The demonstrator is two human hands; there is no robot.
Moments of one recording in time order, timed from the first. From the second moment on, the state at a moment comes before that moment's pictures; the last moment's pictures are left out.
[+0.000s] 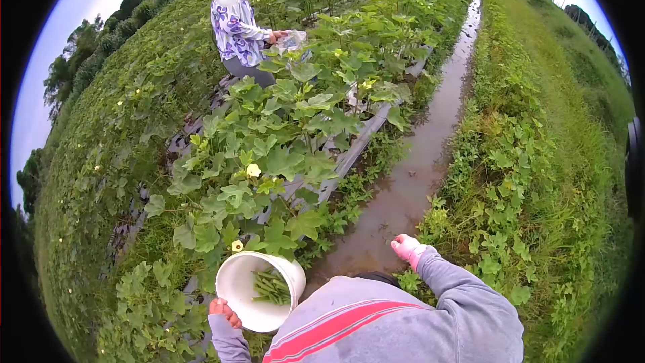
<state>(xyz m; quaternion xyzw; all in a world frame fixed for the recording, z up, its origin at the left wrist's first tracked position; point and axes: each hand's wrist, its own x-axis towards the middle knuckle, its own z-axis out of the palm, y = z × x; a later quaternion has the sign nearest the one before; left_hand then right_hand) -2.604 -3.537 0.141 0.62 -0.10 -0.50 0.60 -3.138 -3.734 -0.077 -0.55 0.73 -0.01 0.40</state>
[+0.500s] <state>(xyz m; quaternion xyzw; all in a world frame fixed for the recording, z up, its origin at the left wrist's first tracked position) -2.728 -3.708 0.240 0.43 -0.32 -0.69 0.49 -3.322 -3.549 -0.137 -0.14 0.84 -0.04 0.53</state>
